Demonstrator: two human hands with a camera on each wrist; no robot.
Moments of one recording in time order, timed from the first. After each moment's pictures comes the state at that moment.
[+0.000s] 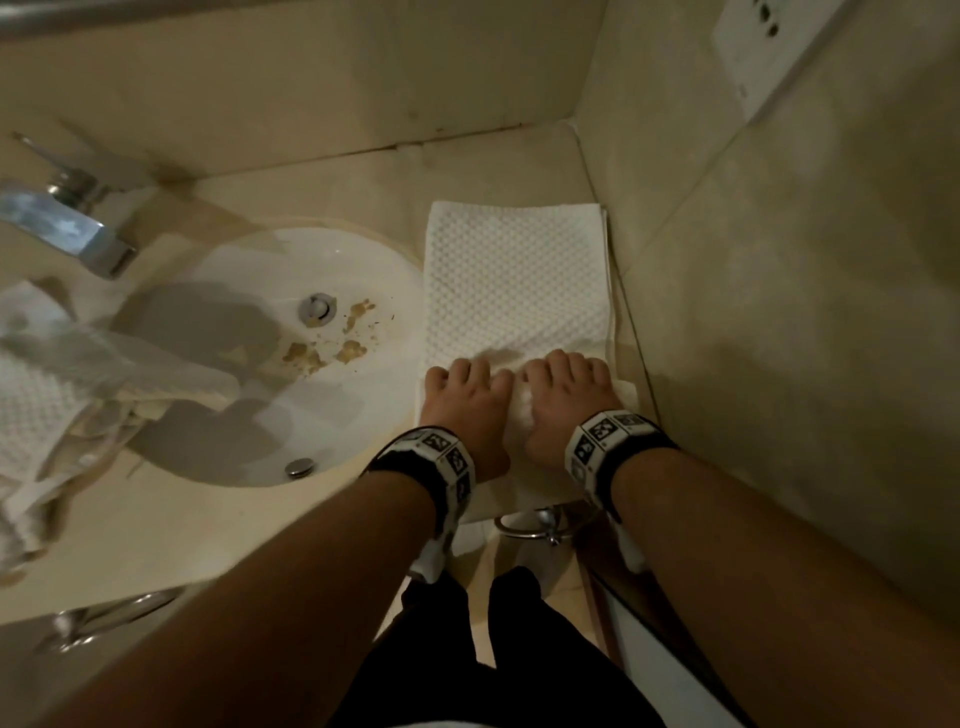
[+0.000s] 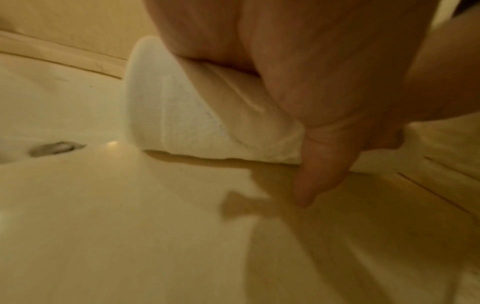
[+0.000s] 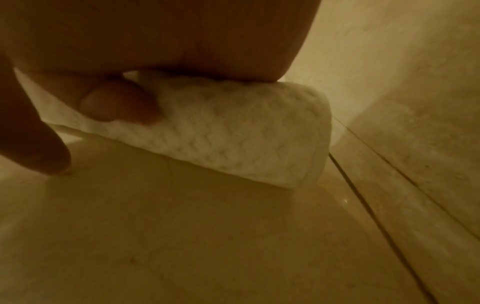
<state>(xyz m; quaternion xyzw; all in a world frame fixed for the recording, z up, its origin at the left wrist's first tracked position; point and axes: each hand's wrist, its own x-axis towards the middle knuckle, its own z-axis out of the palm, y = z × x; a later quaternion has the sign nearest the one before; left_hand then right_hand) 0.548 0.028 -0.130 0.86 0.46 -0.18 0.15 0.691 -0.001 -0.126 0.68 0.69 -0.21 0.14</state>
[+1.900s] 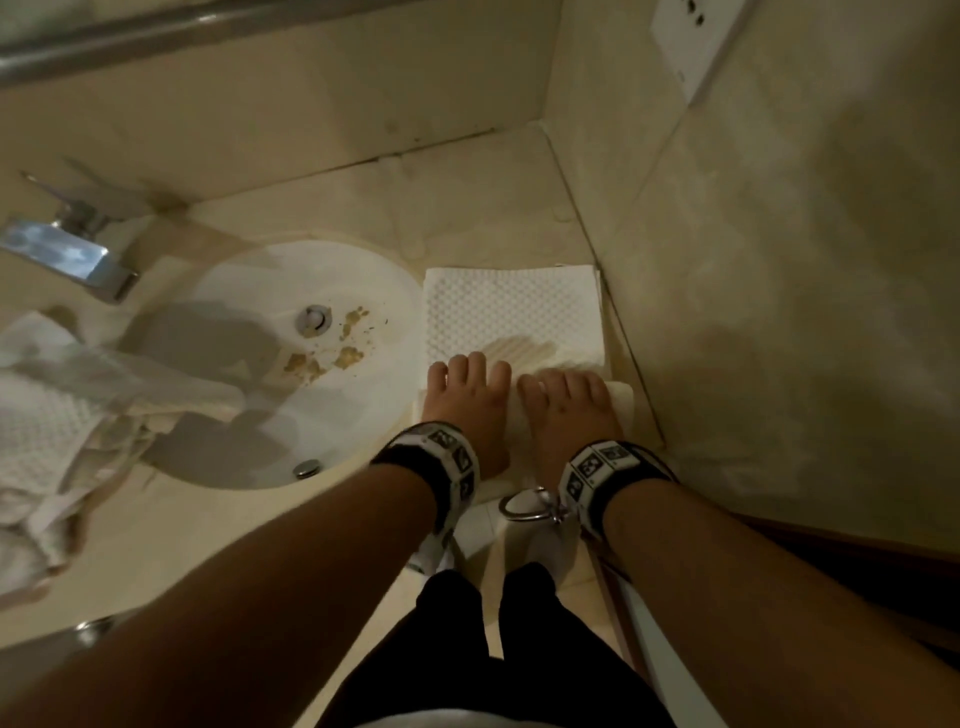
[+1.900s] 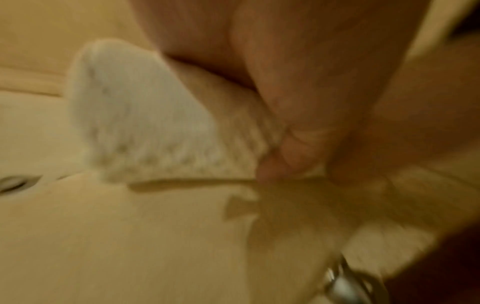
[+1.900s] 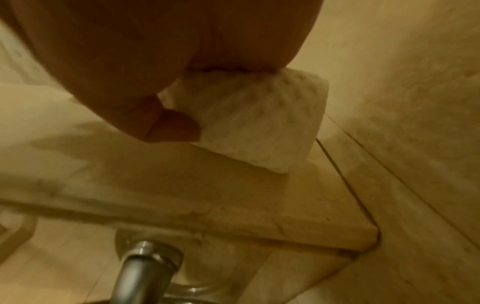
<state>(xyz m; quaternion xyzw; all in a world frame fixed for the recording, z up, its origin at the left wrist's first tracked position) 0.549 0.006 -0.113 0.87 0.44 -0.20 0.09 0.678 -0.053 -0.123 0.70 0.69 -0.12 0.16</state>
